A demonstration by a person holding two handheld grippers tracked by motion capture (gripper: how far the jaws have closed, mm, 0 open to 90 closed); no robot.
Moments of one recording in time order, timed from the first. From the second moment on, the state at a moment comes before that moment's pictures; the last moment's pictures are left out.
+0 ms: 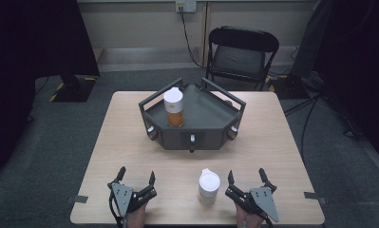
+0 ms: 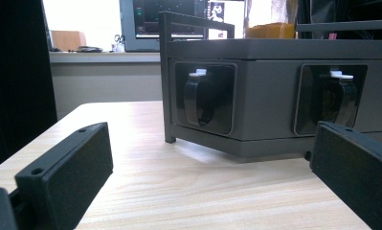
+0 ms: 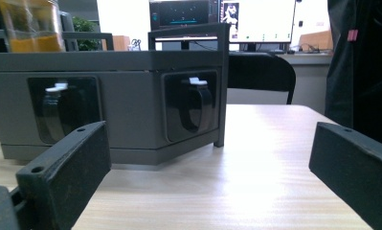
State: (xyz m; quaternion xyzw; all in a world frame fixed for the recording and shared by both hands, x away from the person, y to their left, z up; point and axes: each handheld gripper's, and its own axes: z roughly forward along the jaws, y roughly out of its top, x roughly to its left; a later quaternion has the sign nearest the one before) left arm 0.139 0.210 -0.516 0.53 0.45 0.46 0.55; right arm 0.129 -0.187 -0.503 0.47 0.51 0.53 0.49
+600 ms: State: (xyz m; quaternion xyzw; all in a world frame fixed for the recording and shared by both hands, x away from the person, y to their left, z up) left arm 0.139 0.210 -0.515 0.53 0.46 0.46 0.55; right arm 0.107 -0.186 -0.463 0.42 0.53 0.56 0.48
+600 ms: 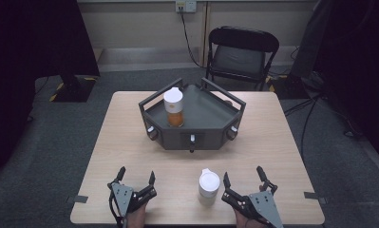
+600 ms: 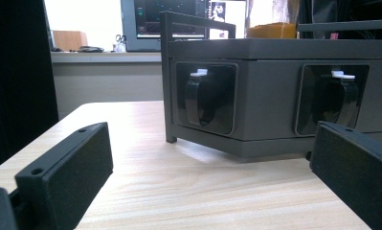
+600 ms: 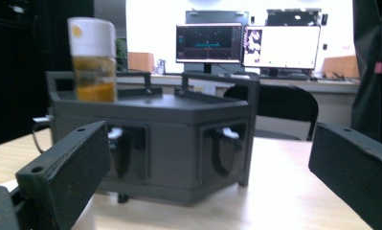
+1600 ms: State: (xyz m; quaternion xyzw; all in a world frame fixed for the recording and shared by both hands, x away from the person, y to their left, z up) left arm 0.139 0.209 -0.515 0.53 0.46 0.46 0.54; right arm 0.103 -0.164 -0.460 0.36 0.58 0.60 0.41
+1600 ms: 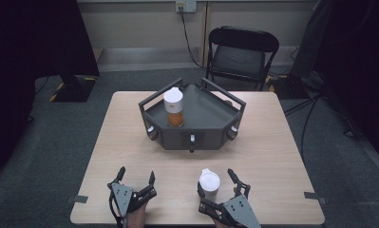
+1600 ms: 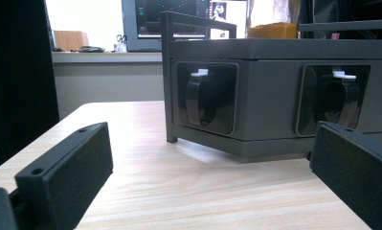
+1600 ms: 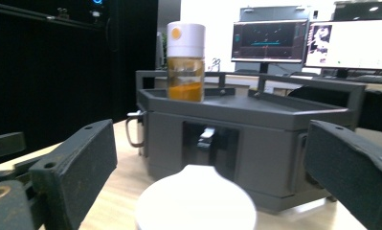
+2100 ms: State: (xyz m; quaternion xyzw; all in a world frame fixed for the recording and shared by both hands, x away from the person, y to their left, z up) left arm 0.139 0.209 -0.515 0.53 0.46 0.46 0.54; right arm 0.111 -0.165 -0.479 0.38 0.60 0.59 0.38
